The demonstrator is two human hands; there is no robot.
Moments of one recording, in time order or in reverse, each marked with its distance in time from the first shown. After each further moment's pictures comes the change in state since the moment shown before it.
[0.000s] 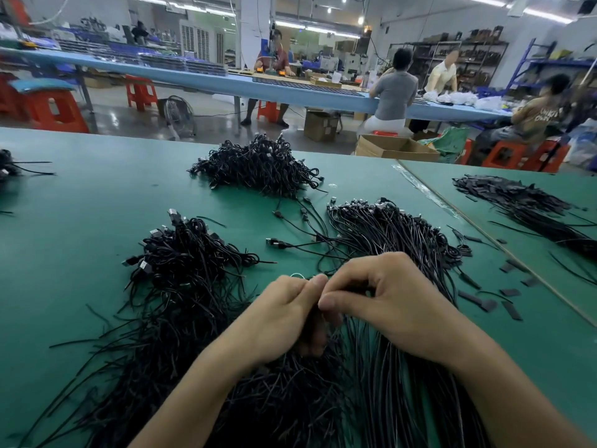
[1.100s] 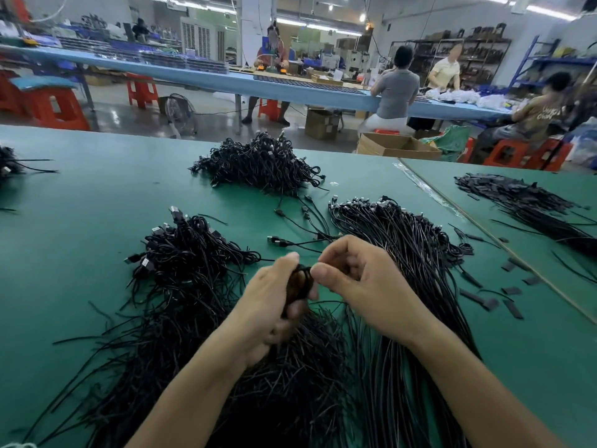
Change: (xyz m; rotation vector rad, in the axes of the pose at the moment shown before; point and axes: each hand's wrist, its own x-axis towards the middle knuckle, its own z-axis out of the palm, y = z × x) left_hand 0.004 -0.003 -0.005 -0.372 0.187 -0.259; right_hand 0.018 0.028 0.026 0.193 0.163 0.104
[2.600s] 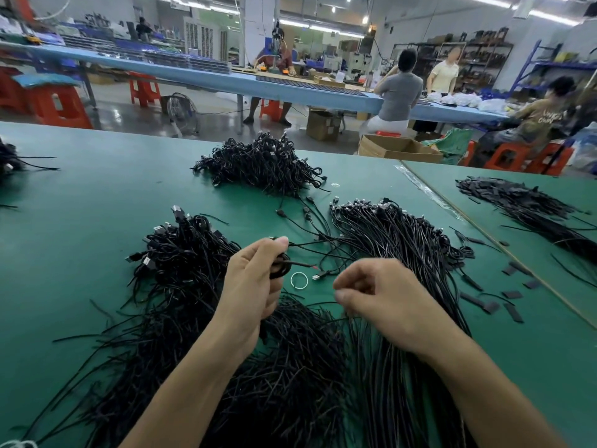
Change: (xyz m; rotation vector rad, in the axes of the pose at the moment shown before) left_hand -0.001 0.005 -0.011 -0.220 0.139 0.326; right_hand -0.016 -0.022 -0.011 -0.296 -0.014 0.287
